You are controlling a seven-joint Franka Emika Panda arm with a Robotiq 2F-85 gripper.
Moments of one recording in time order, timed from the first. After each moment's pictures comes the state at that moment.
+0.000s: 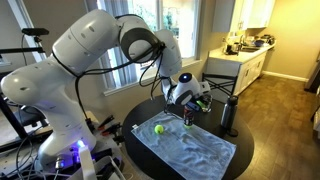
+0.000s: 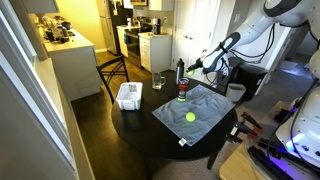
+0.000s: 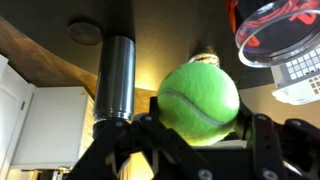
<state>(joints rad) -0.67 0.97 0.39 -1.85 -0.30 3.43 -0.24</state>
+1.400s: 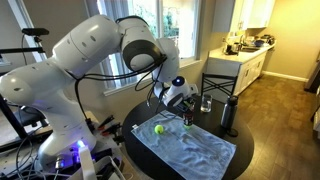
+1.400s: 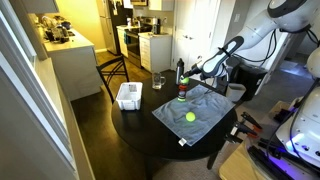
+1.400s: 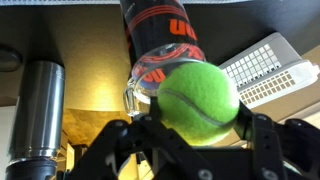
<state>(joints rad) -0.78 1.04 0.56 -1.96 -0.45 3.40 -0.22</state>
